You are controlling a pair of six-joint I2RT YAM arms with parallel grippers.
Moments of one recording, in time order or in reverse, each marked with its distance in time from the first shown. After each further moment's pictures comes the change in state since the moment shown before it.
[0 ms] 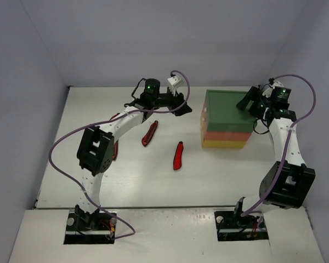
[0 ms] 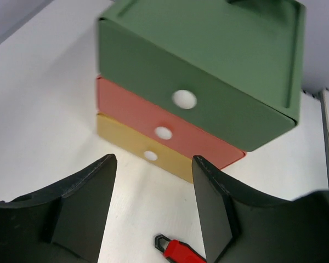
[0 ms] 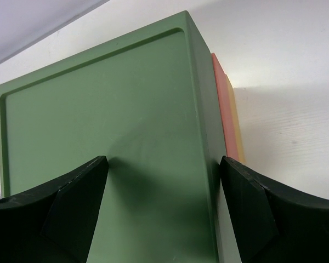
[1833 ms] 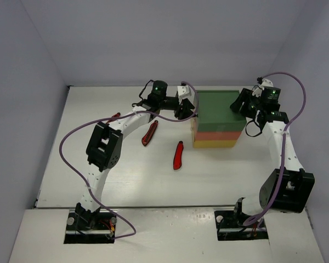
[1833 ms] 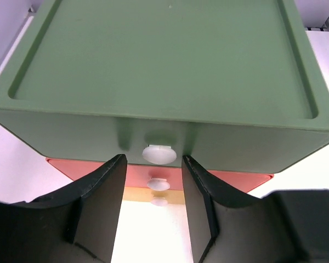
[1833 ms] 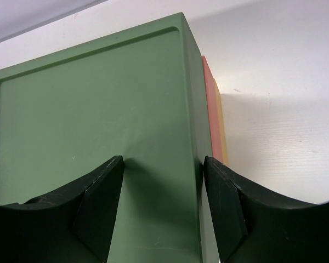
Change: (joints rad) left arm -0.028 0.127 0.104 -0.022 0.175 0.328; right arm 0.108 -0.063 -0.052 0.034 0.051 -0.047
